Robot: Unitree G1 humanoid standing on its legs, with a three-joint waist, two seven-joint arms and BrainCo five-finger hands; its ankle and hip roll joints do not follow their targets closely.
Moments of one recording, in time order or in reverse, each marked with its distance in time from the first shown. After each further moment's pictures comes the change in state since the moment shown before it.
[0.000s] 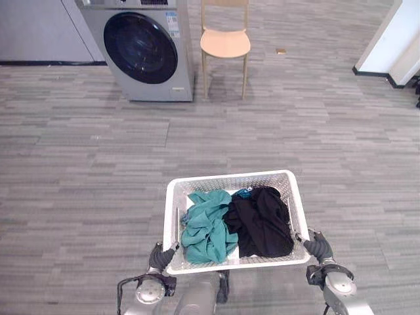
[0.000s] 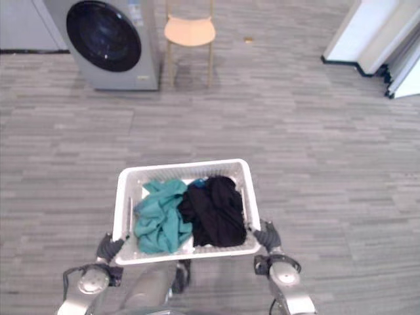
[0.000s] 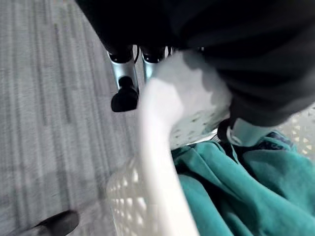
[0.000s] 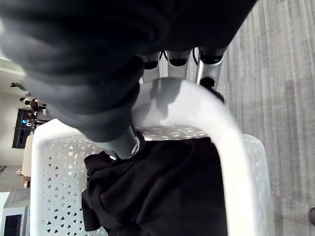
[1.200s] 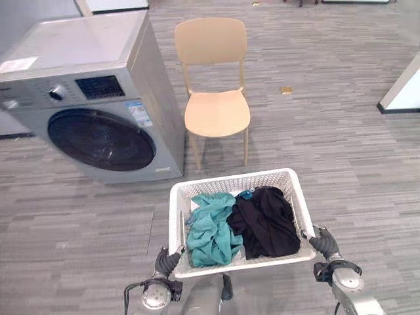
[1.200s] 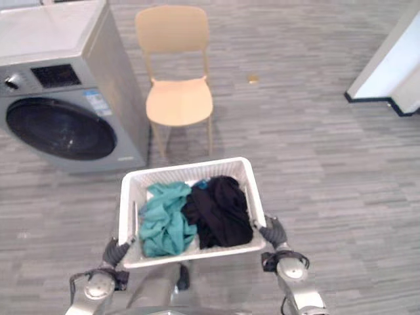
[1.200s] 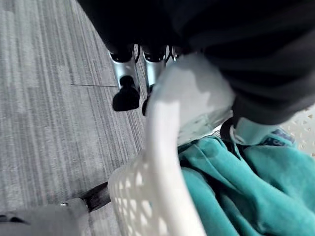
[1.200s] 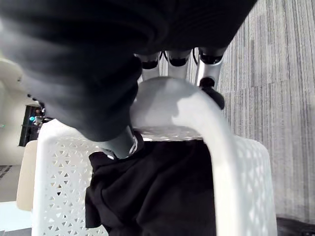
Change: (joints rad) left arm 0.059 -0.055 -0.001 0.015 0.001 0.003 -0.011; right arm -0.011 -0.052 0.003 0.016 -0.033 0.010 0.012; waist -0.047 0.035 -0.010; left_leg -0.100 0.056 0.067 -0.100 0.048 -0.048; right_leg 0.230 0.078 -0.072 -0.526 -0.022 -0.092
